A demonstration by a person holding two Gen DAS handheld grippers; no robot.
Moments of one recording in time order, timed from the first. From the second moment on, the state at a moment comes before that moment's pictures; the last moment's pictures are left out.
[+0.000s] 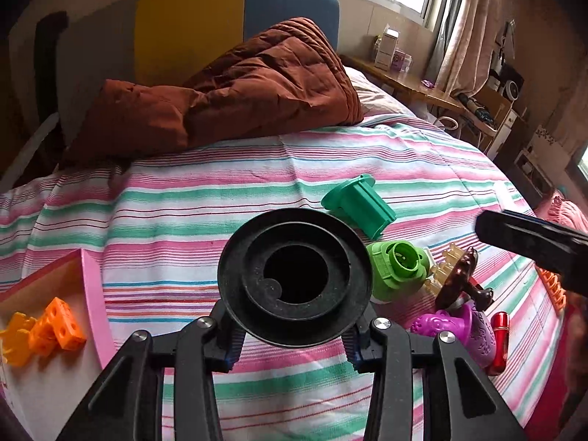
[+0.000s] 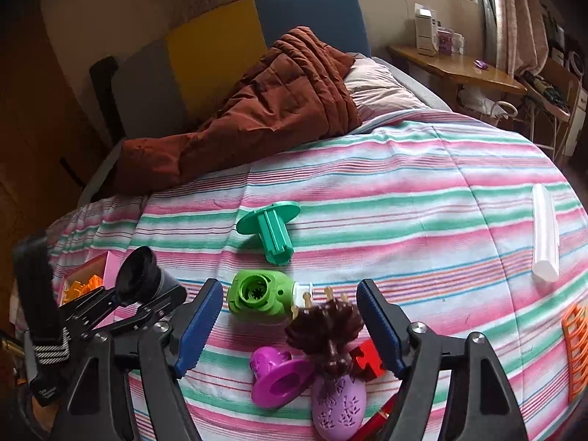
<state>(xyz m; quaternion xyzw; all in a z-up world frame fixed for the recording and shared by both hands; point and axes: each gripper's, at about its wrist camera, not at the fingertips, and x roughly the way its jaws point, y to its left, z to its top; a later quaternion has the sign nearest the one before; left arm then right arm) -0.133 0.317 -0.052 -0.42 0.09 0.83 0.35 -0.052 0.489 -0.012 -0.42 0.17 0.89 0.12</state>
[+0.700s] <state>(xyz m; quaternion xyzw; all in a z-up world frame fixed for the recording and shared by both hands) -0.097 0.125 -0.010 -0.43 -0.02 0.86 0.27 -0.198 0.485 -0.099 -0.60 0.04 0.79 0.09</state>
